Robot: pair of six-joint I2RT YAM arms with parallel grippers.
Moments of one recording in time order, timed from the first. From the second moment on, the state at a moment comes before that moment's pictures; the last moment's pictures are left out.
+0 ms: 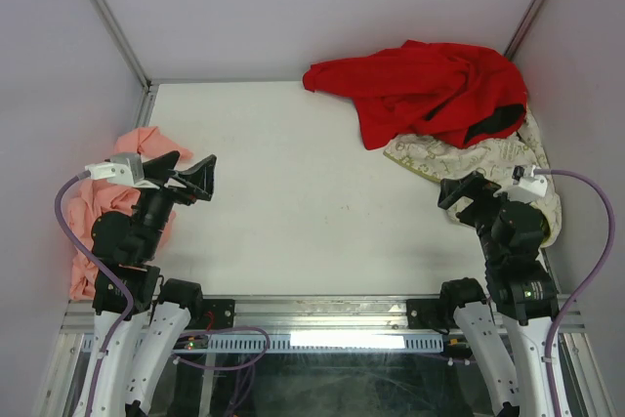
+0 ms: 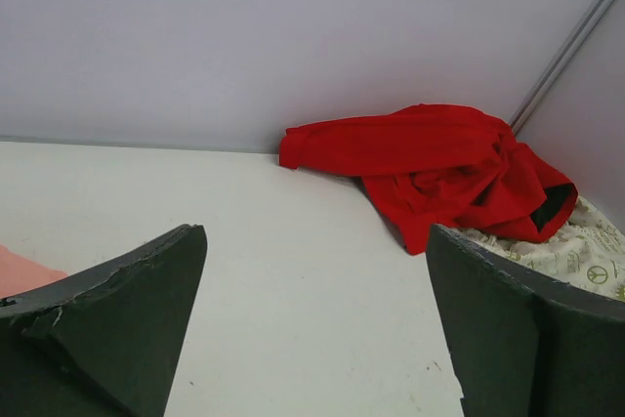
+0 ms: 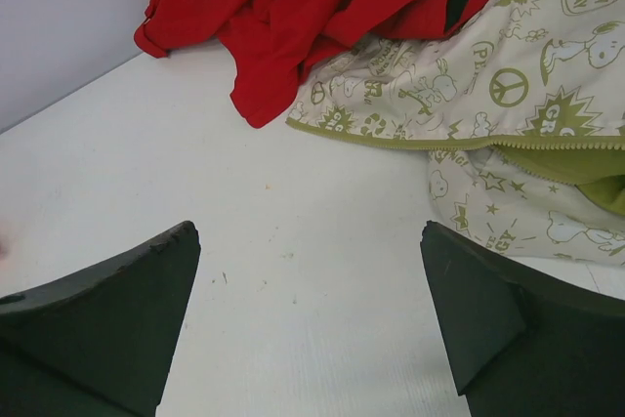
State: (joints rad) left arm -0.17 0.34 0.70 -0.14 0.08 -0.32; right arm 0.15 0.34 0.75 -0.69 0.19 0.47
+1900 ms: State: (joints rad) left arm -0.19 0.35 0.70 -0.14 0.06 -0.32; right arm -0.37 1.16 0.35 0.03 0.23 0.97
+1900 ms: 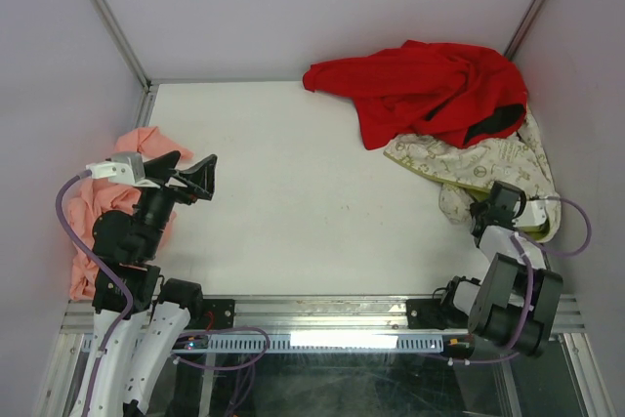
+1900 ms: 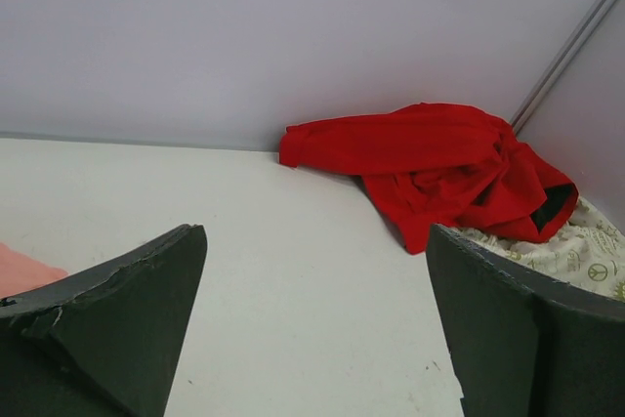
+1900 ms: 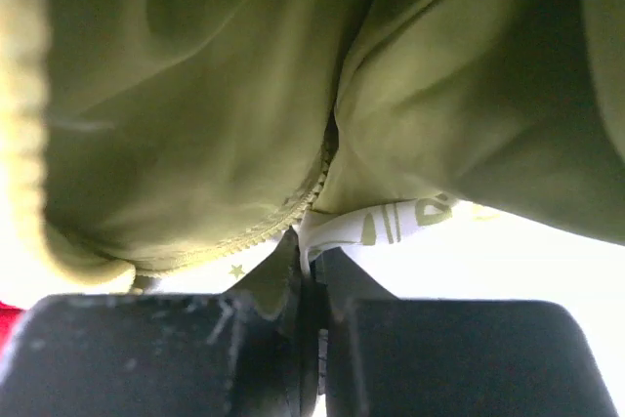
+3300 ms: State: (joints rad) left arm -0.19 0.55 0.69 -0.18 0.39 -0.53; right arm 0.98 1.75 1.37 -0.09 0.02 0.63
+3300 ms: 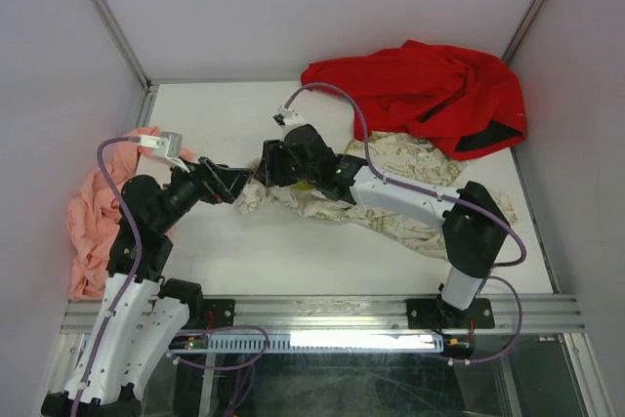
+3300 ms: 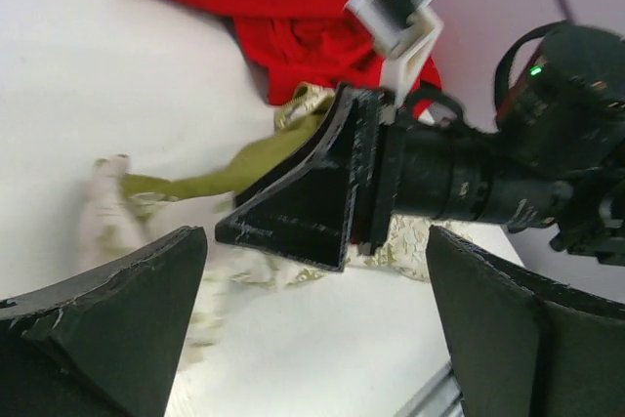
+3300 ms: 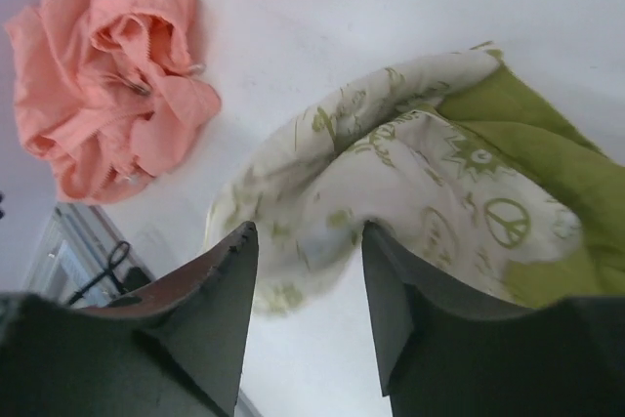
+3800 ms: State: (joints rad) left arm -0.32 0.69 0.50 -0.15 0.42 -0.78; right arm 0.50 1.26 1.05 -0.29 -0.07 0.42
